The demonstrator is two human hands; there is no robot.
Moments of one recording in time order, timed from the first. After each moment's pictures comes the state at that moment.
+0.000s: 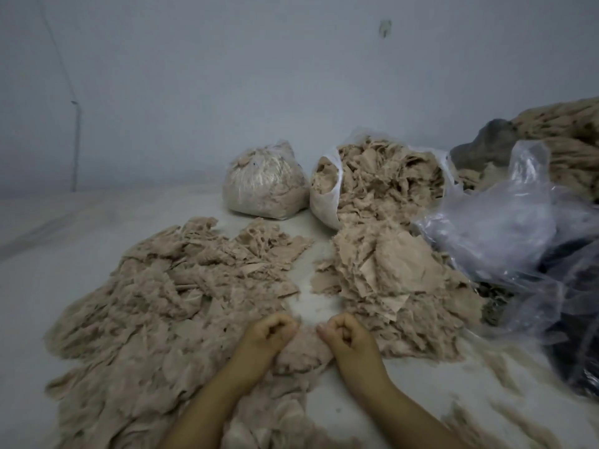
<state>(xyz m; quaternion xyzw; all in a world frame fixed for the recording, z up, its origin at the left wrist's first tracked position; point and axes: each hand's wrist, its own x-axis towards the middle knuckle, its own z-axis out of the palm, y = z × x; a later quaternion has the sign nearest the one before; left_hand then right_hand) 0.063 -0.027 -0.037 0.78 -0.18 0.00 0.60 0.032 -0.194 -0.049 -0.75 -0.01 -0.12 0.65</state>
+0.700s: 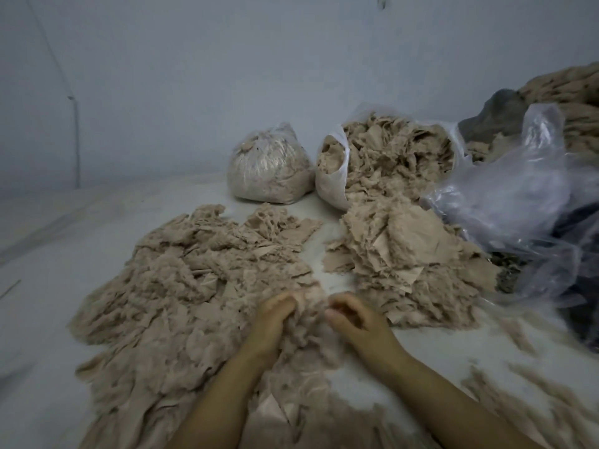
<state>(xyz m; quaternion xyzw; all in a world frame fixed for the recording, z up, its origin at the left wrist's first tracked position) 0.055 -0.026 -0.028 0.65 -0.08 -0.06 0.75 0.015 -0.190 -0.040 -0.78 -0.10 -0.07 0.61</state>
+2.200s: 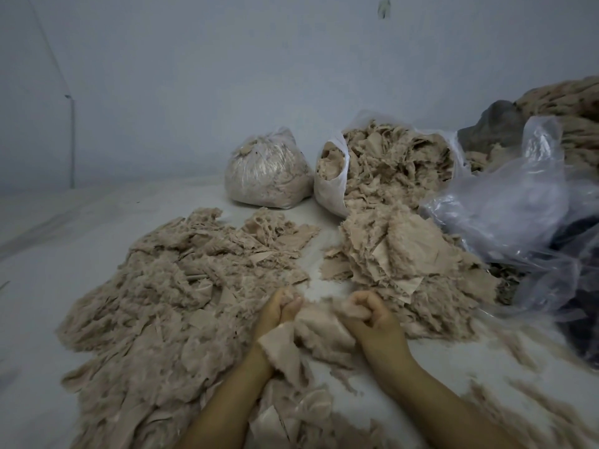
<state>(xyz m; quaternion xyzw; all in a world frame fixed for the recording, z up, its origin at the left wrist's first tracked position) 0.061 -0.040 -0.031 0.70 -0.09 0.02 0.71 0.021 -0.192 -0.043 -0.67 0.00 -0.11 0.73</state>
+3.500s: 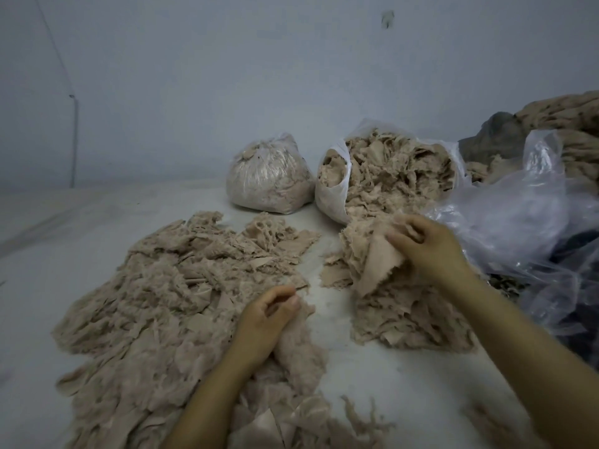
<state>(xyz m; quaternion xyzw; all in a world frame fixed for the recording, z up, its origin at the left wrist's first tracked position) 0.061 -0.014 -0.017 0.76 -0.13 0.05 0.64 0.062 -0.270 0.064 -0.84 0.03 -0.26 0.48</state>
